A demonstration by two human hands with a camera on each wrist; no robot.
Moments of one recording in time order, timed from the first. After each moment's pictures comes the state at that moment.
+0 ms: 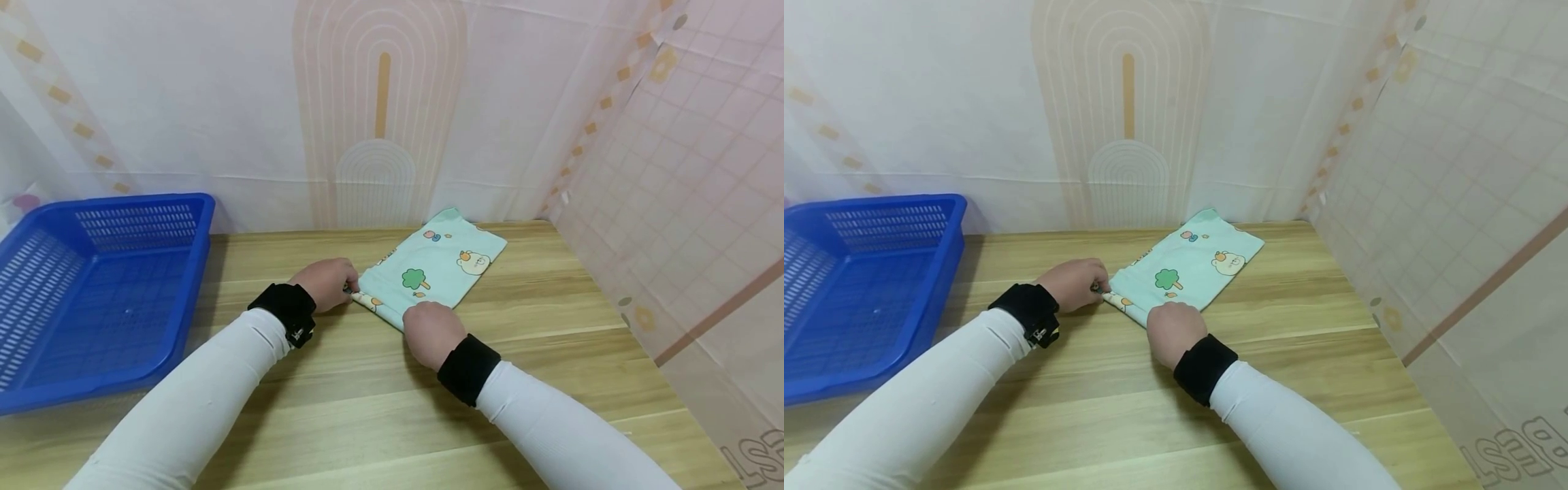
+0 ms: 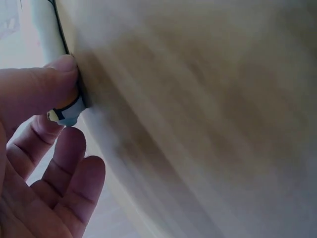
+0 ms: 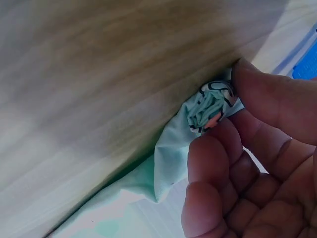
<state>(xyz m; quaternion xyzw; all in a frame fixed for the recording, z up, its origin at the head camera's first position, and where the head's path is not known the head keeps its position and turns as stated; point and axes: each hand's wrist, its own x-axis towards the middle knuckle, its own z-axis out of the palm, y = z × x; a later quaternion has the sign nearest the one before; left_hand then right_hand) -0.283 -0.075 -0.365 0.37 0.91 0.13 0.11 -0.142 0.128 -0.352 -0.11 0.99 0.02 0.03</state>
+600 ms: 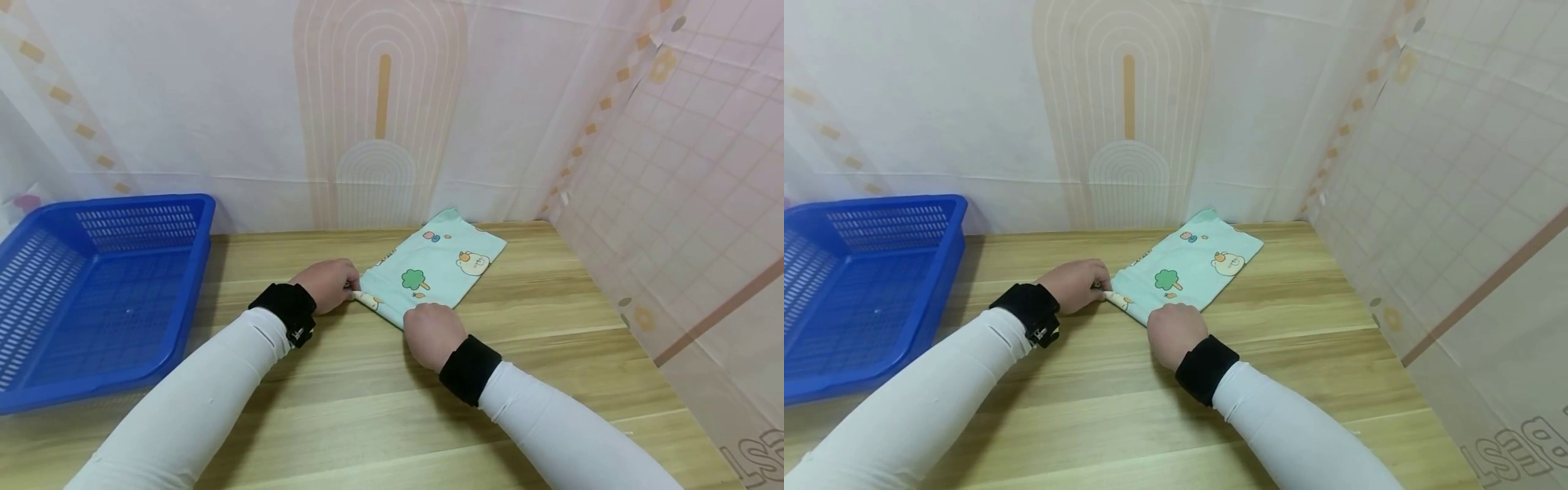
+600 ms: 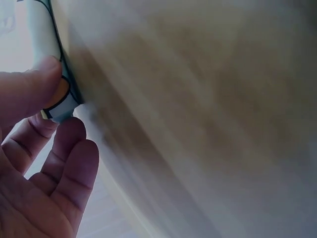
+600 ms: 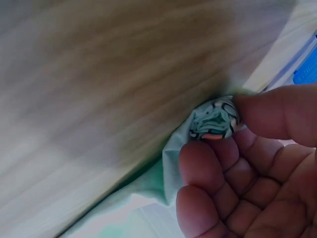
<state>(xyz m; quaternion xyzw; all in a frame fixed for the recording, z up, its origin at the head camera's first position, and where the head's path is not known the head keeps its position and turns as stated) -0.284 -0.074 -0.366 0.37 0.91 0.14 0.10 -0.141 0.131 -0.353 -0.13 0.99 0.05 0.03</state>
